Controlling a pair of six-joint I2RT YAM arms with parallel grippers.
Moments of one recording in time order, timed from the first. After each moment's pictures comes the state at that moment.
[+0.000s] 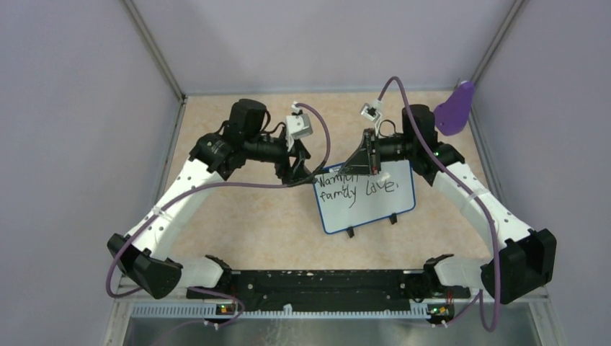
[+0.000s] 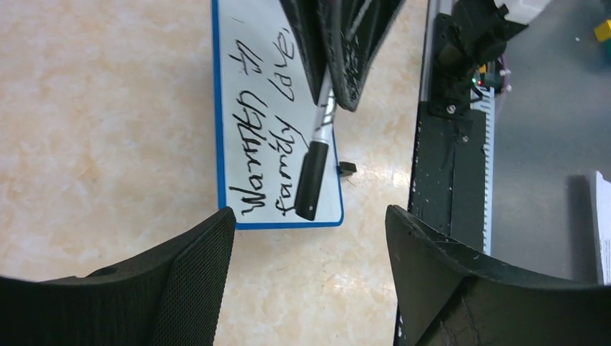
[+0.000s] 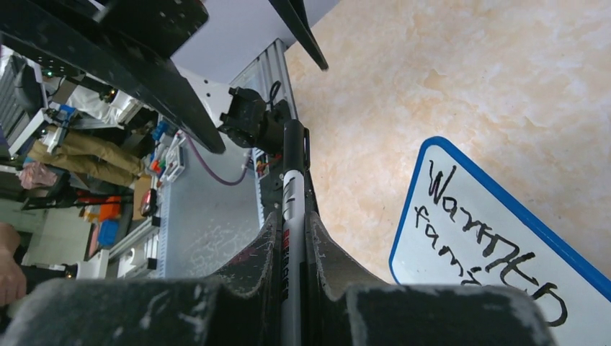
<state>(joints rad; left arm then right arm) -0.55 1.32 1.48 -0.76 0.78 0.32 0.40 1.25 1.12 -0.33 -1.06 0.27</state>
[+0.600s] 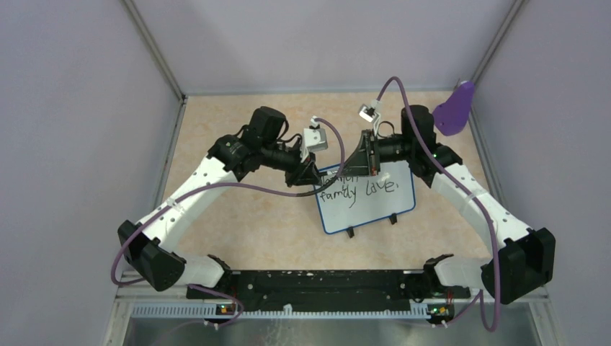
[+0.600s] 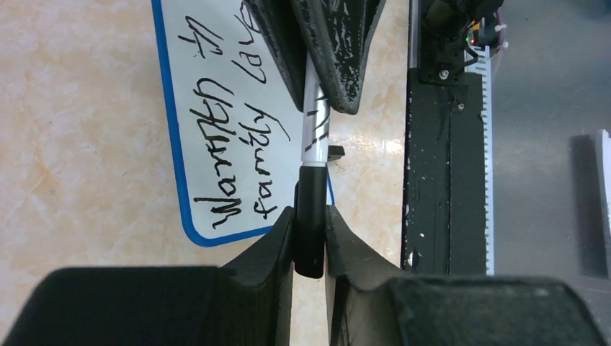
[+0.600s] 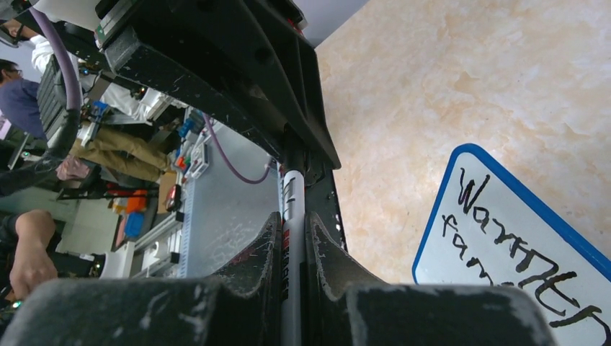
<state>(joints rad) -0.63 1.36 1.42 -0.77 0.77 0.40 0.42 1.25 1.10 -0.23 -1.13 0.38</state>
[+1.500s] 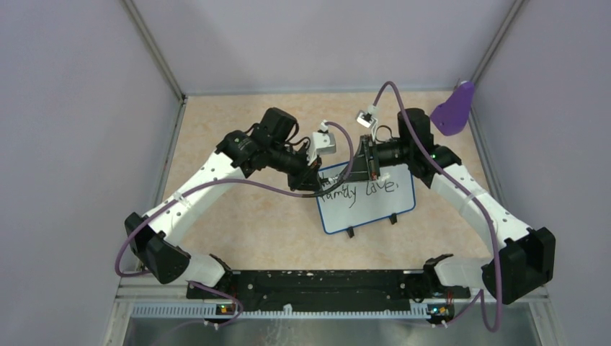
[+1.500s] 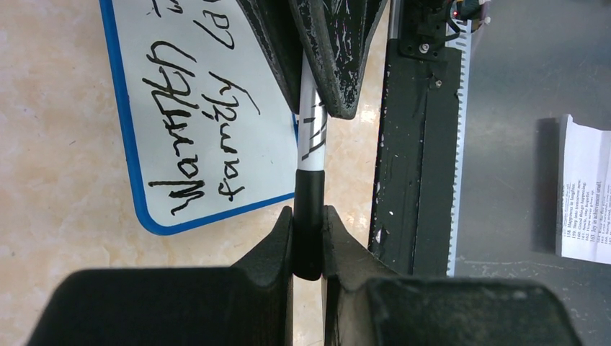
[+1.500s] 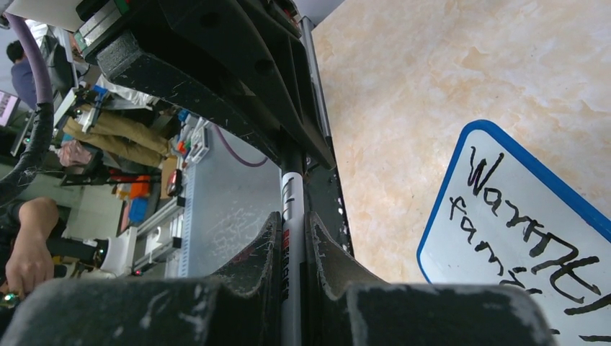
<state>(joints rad) -0.70 1.43 1.49 -0.91 0.72 0.36 0.44 1.25 1.09 -0.31 -1.13 0.31</state>
